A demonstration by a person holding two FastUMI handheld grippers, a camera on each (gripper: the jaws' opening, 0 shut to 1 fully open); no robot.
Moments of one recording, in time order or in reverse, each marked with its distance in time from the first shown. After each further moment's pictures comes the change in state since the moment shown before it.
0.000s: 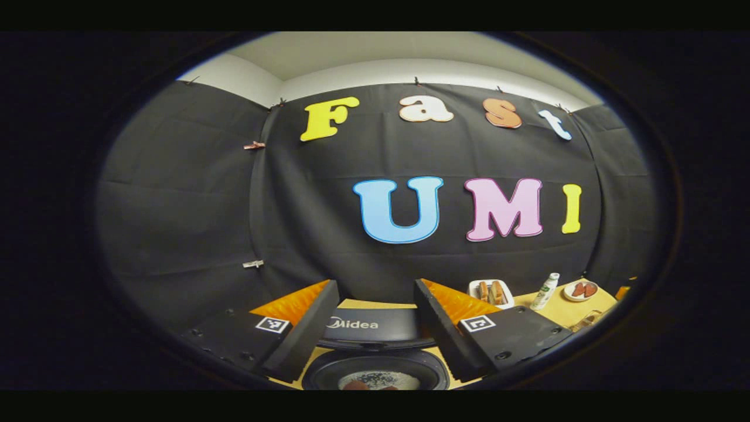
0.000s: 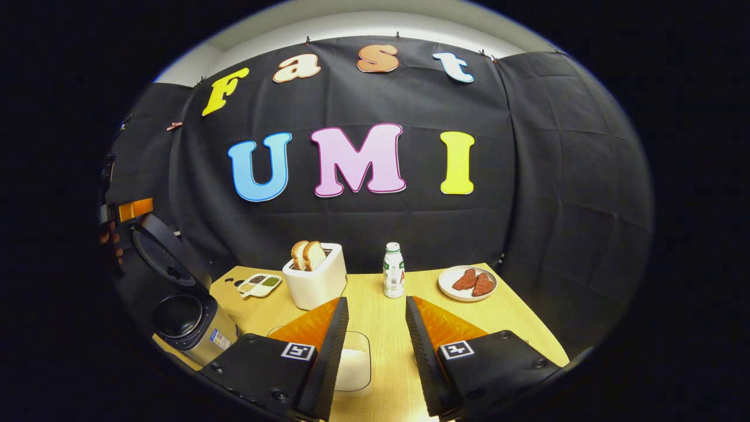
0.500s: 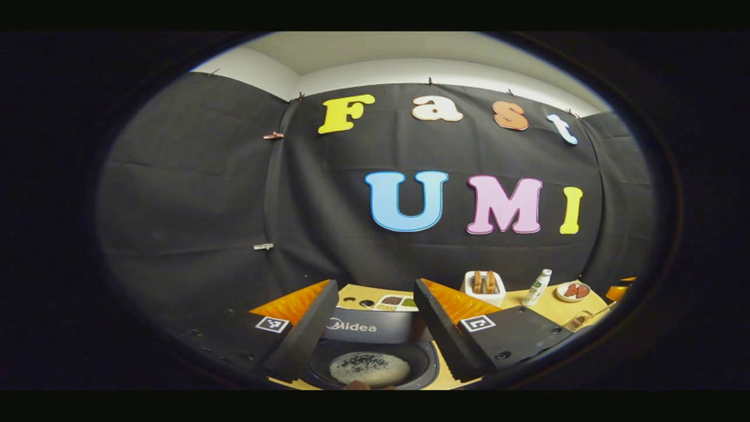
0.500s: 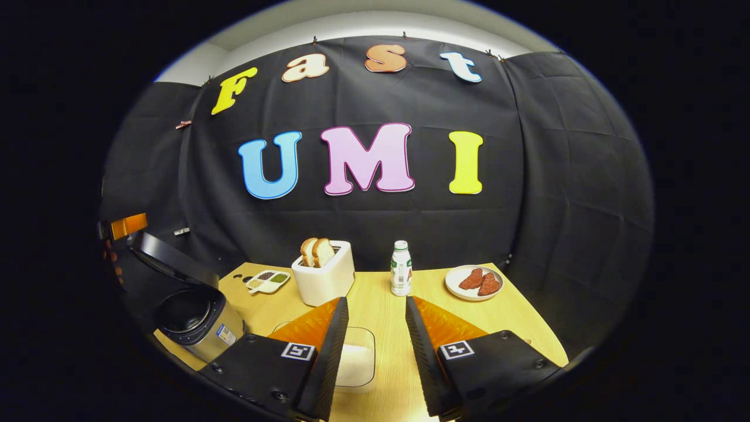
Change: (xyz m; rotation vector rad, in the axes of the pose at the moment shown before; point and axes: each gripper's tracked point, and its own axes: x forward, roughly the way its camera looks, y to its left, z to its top) left arm -0.061 0.001 -0.039 -0.062 0.041 0.040; right arm -0.007 0.006 -0.005 -0.012 0.011 0.047
